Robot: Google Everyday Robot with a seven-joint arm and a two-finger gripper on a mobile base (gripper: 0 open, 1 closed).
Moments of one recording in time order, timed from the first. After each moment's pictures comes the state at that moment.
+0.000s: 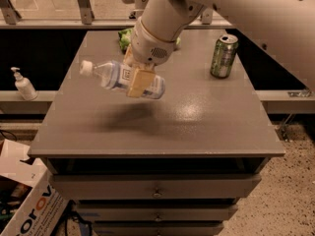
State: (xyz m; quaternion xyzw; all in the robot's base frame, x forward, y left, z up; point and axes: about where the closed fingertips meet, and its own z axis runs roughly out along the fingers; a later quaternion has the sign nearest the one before) arm 0.547 0.056 0.900 -0.78 0.58 0.12 0.21
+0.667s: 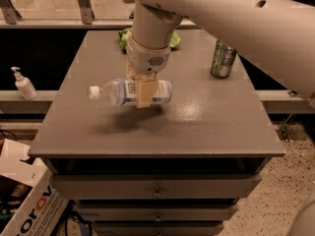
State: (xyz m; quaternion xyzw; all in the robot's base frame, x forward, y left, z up) arm 0.541 0.039 0.867 -0.83 0.54 0.06 0.10
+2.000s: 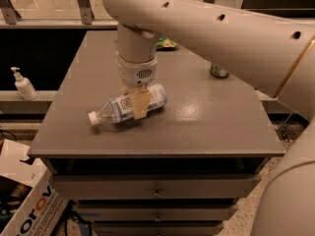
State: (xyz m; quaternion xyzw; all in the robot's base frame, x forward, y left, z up) arm 0.538 0.052 0.829 -0.85 0.52 0.05 0.04
